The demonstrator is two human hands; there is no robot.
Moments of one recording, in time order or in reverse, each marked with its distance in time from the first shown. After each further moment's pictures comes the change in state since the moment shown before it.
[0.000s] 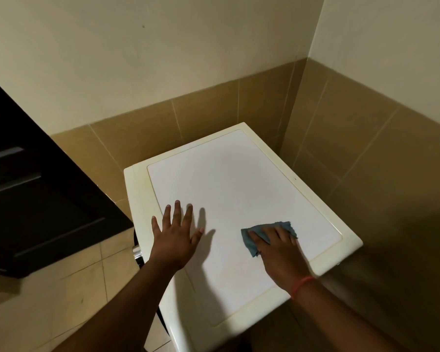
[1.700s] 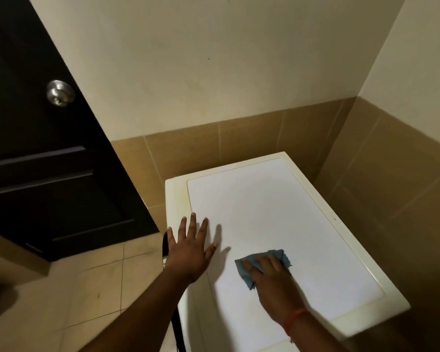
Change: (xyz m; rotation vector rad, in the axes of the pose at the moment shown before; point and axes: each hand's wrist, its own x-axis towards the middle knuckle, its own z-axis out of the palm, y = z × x) left_hand -0.001 -0.040 -0.019 -0.010 0.028 -0.107; right_hand 0.038 -0.074 -0.016 0.134 -0.049 -0.179
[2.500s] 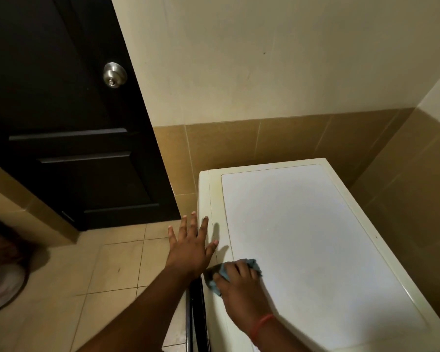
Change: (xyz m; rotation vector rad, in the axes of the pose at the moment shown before) left_hand -0.022 -0.068 0.008 -0.071 -0.023 -0.179; right_hand 0.033 -0.121 0.034 -0.029 -0.063 -0.265
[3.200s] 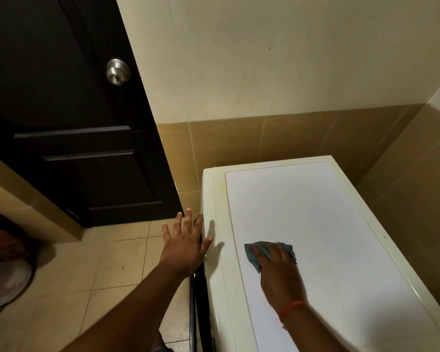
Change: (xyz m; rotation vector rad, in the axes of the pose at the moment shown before) left_hand -0.001 -0.022 -0.006 -0.011 -0.012 -0.023; right_hand 0.003 0.068 -0.009 0.147 0.035 0.228
